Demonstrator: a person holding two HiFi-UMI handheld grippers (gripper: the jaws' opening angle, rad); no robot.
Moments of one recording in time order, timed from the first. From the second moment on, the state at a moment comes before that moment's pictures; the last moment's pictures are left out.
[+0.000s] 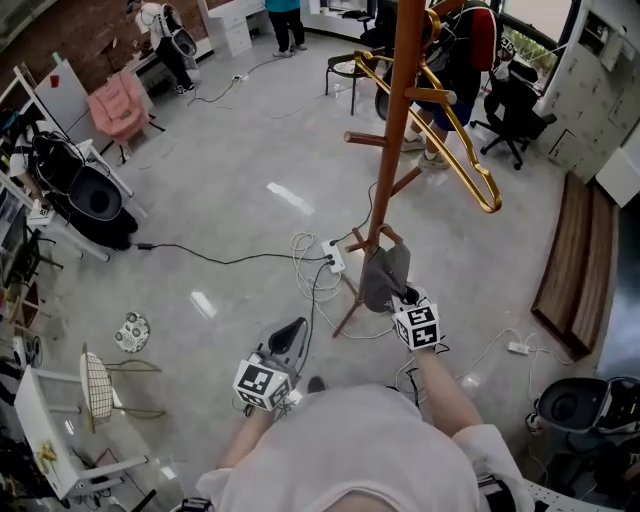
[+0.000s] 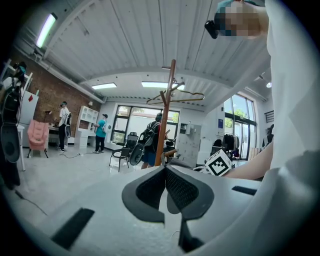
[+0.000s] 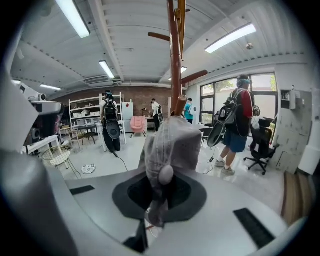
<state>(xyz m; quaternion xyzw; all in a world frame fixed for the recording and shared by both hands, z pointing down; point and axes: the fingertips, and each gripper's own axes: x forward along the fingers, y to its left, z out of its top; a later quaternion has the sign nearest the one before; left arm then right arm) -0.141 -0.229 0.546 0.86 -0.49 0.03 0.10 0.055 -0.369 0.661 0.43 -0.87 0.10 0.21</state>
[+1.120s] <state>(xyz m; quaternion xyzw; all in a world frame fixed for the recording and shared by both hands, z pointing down) -0.144 -0.222 0.545 0.87 -0.48 0.03 0.09 0.049 -0.375 0.685 0.45 -0.85 0.14 0.24</state>
